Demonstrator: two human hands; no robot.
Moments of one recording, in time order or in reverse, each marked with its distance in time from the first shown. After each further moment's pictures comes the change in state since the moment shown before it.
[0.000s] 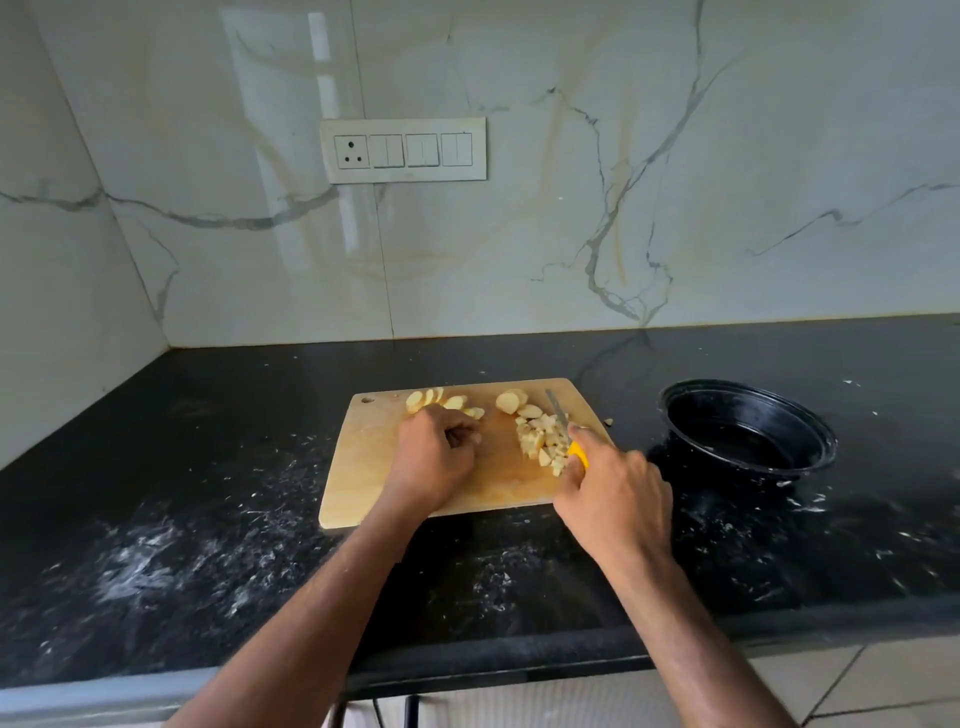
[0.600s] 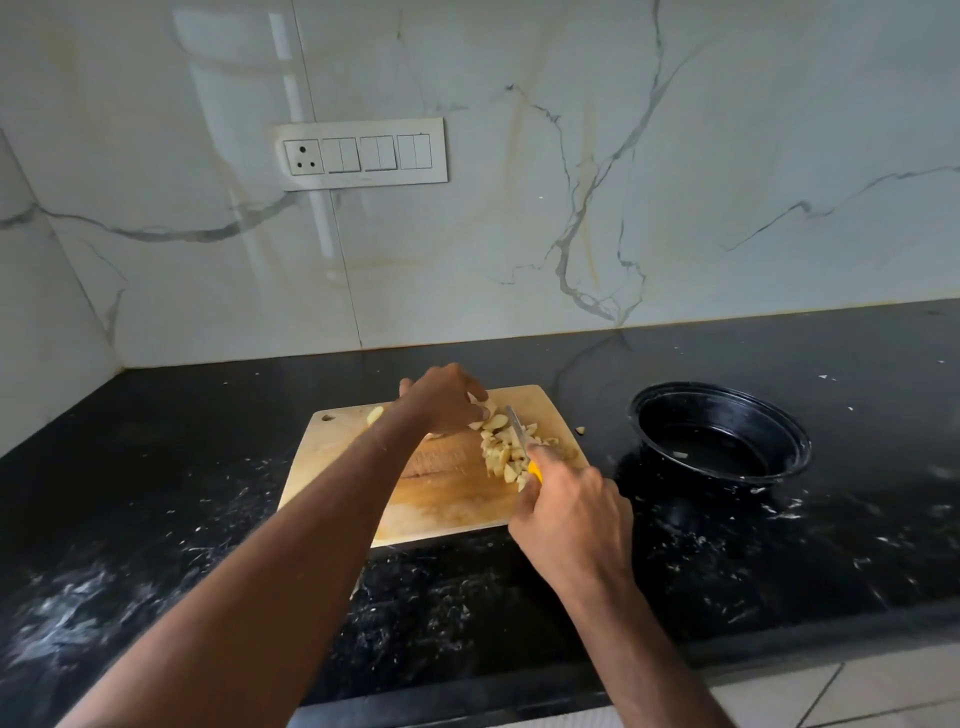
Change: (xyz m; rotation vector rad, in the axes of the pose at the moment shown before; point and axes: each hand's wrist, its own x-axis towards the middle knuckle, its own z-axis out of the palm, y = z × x) left_hand 0.108 0.027 0.038 0.444 -0.424 0.044; right_hand 0.004 0.007 0.011 0.066 -0.022 -0.025
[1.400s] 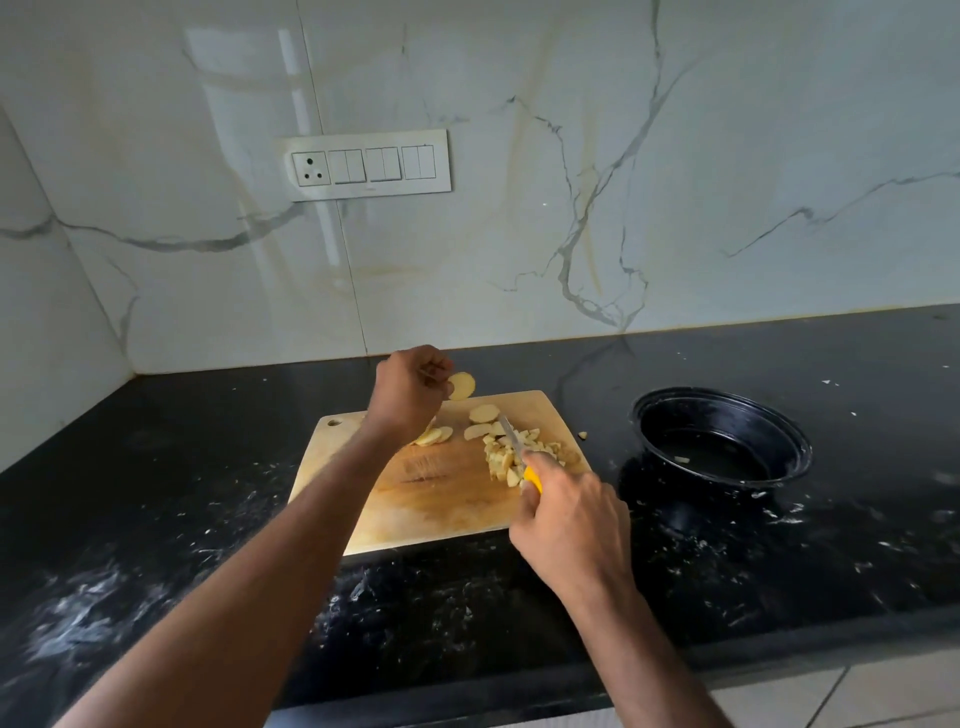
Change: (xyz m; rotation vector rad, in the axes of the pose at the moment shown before) left_hand -0.034 -0.019 -0.018 -0.514 0.497 0.043; right_hand 0.000 0.001 -0.001 0.022 -0.022 -0.040
